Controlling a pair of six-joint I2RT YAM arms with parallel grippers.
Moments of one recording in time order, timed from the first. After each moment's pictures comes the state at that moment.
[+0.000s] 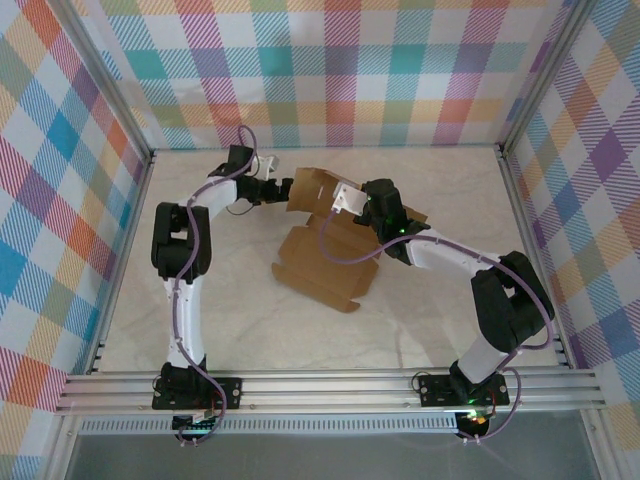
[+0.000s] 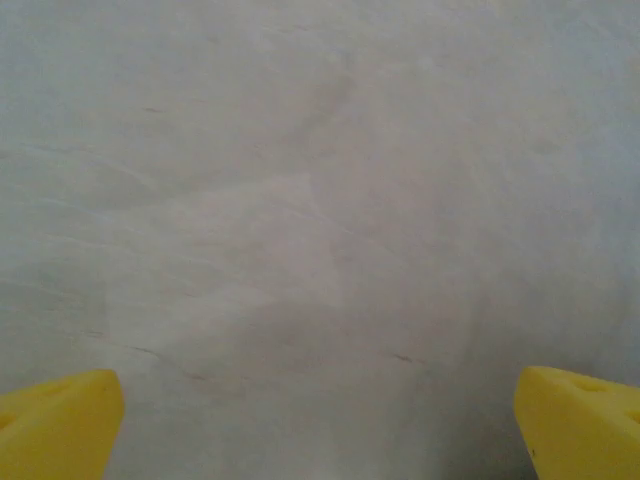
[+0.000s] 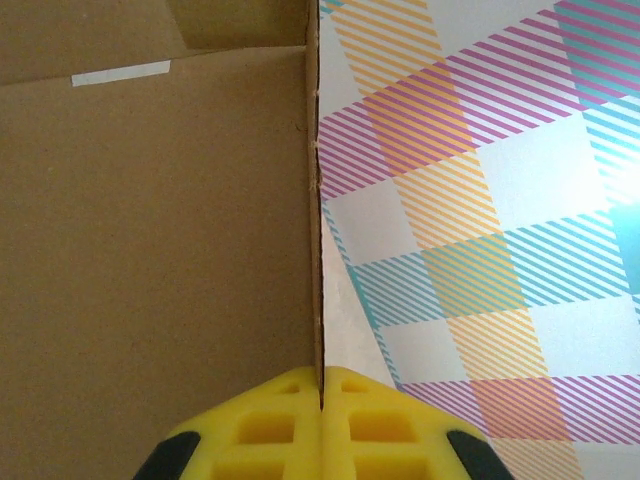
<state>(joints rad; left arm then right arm) -0.16 2.24 1.71 -0.38 0.61 -0.16 0.58 1.63 1.04 0.18 0.30 -0.95</state>
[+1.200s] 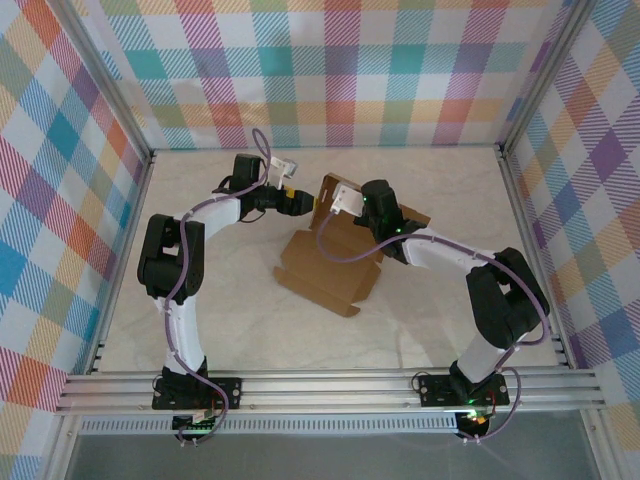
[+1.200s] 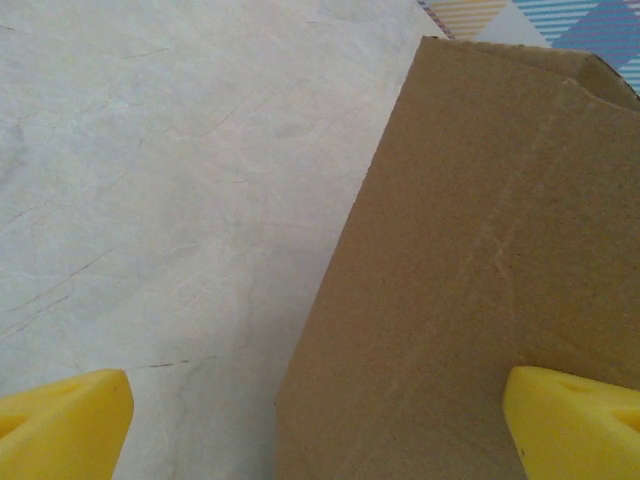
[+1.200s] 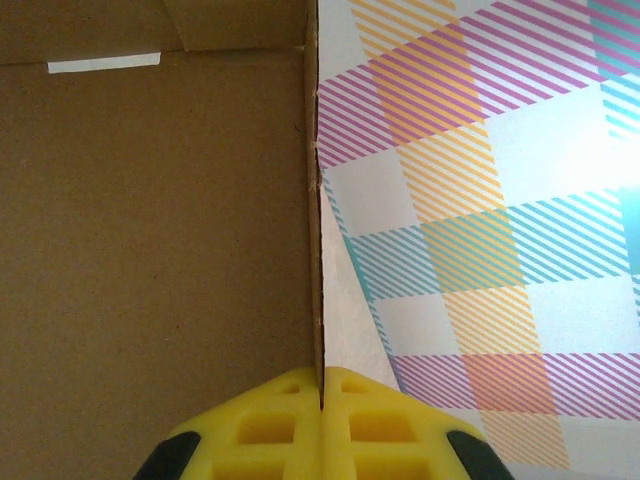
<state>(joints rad) -0.23 2.02 1.41 -0.08 0.80 -0.05 0.60 1.66 1.06 0.16 0.39 -0.97</state>
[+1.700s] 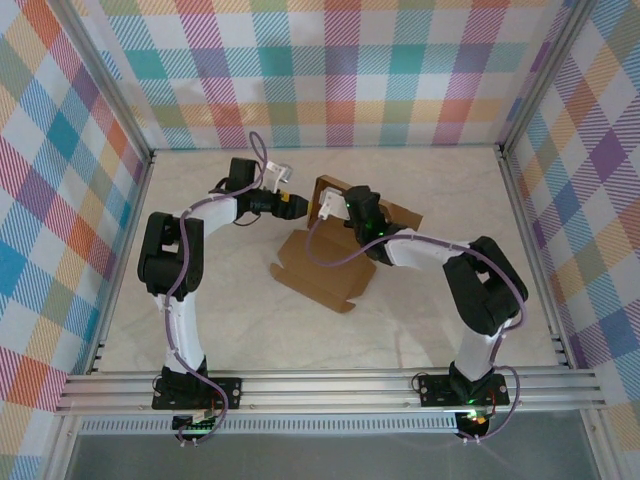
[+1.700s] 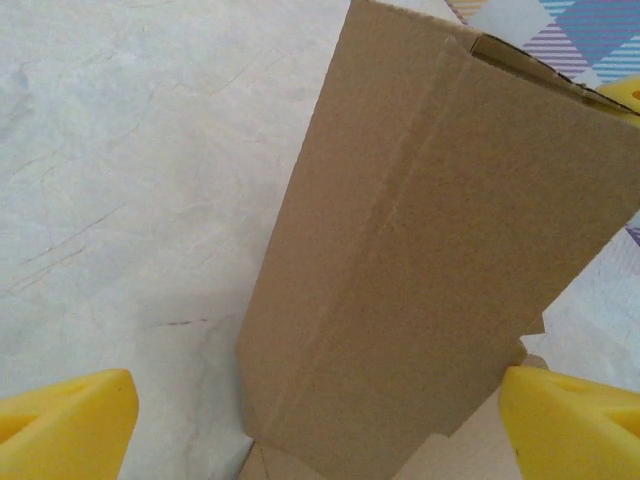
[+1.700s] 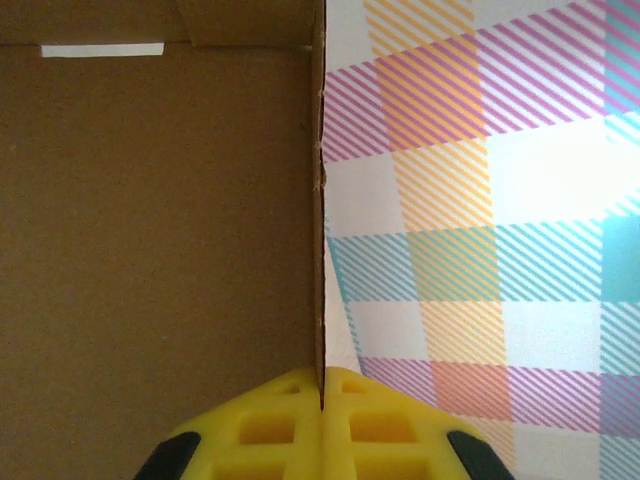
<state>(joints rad) -0.19 2.06 1.42 -0.14 0.84 0.01 0.66 1.80 1.09 0.29 0.53 -1.09</state>
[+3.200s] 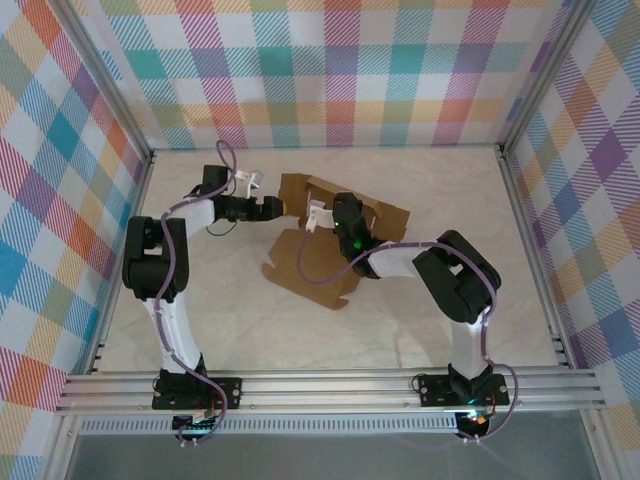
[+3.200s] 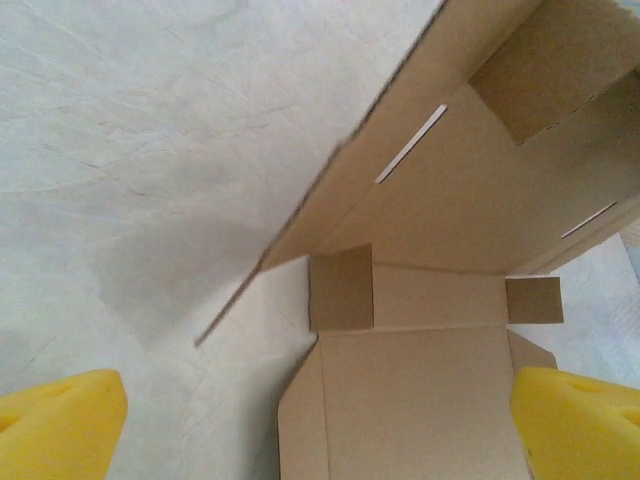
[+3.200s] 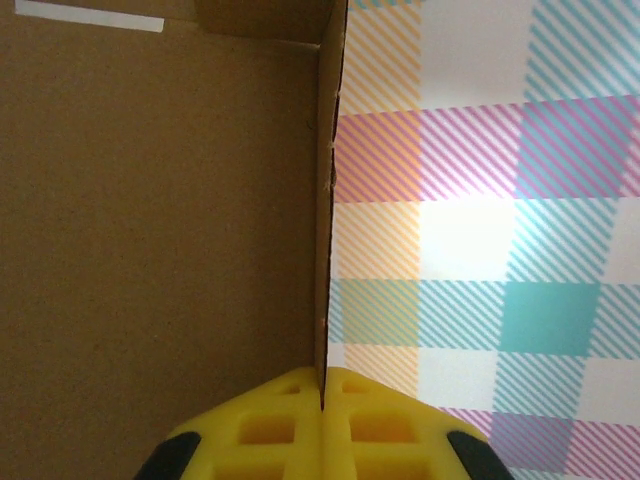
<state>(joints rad) -0.05 1.99 1.30 -0.21 0.81 -0.09 0.73 1.95 1.04 0.70 0.63 -1.35</state>
